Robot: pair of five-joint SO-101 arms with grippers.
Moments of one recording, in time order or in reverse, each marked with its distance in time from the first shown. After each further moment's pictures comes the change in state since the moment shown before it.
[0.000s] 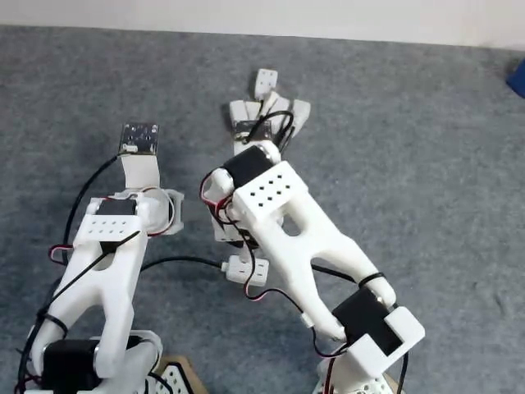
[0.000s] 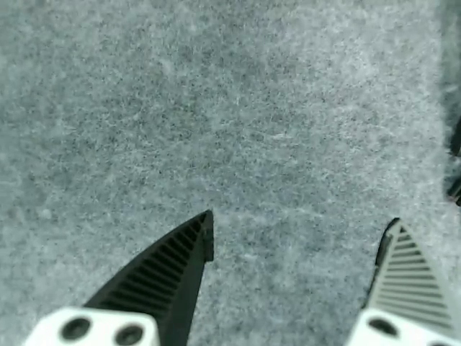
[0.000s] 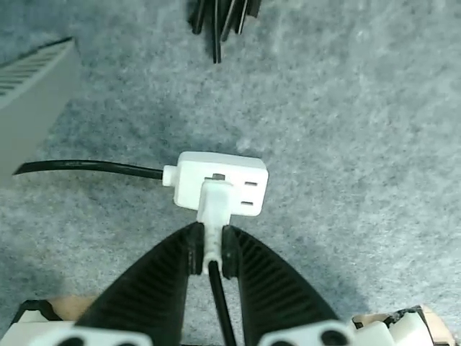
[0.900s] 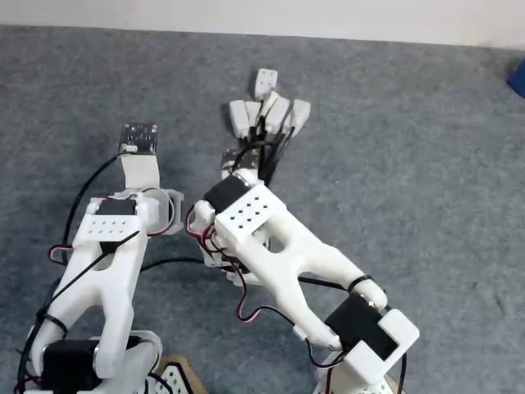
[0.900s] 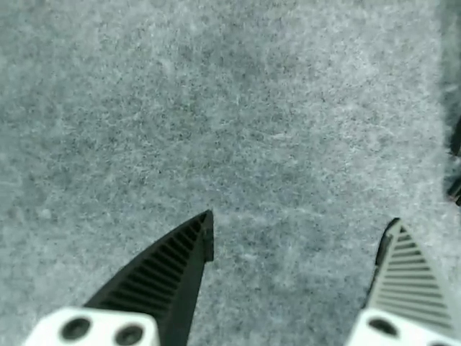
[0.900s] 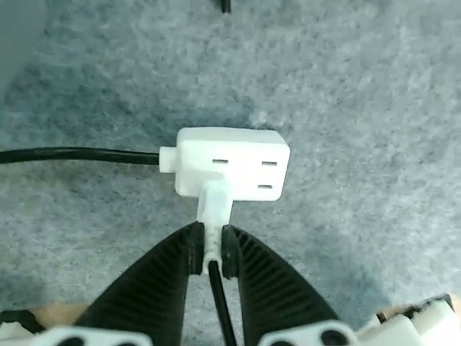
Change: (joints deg) left arm 0.0 0.0 0.0 0.0 0.0; right arm -6.1 0.0 10.1 -6.1 -7.0
